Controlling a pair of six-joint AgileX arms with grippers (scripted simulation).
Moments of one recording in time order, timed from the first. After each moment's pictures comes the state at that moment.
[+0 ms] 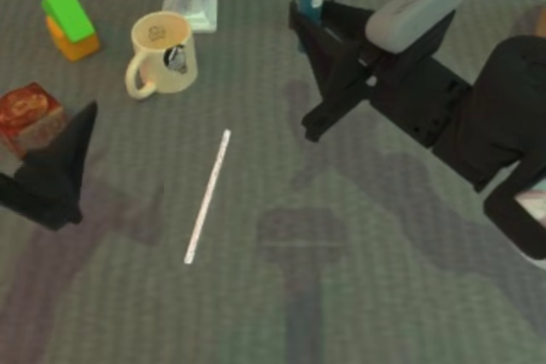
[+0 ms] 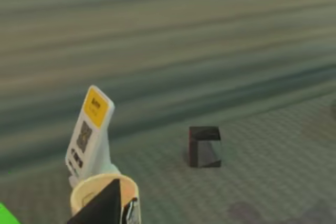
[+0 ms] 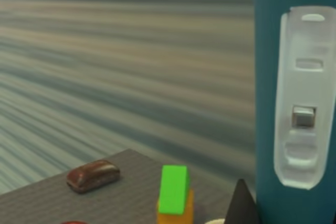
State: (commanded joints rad) left arm -0.13 0.55 0.34 0.19 0.37 0.05; right arm 0.63 1.61 0.72 1.03 -0.15 0.05
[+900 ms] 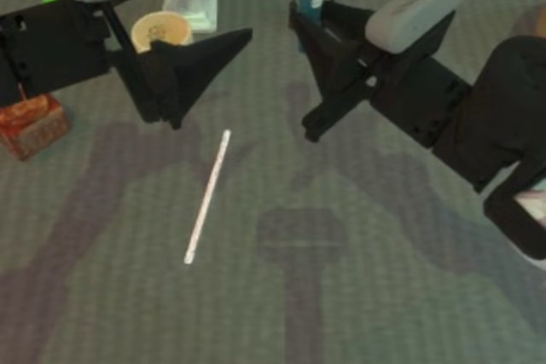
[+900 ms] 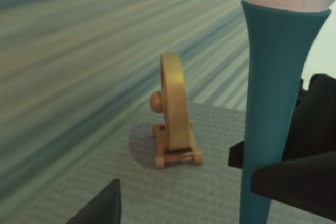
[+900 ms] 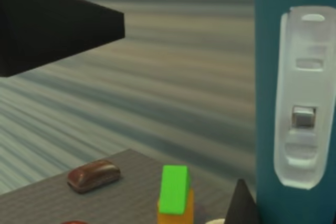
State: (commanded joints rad) left arm -0.28 1.28 0.78 0.45 0.84 0.12; right arm 0.63 1.61 0.72 1.03 -0.15 0.05
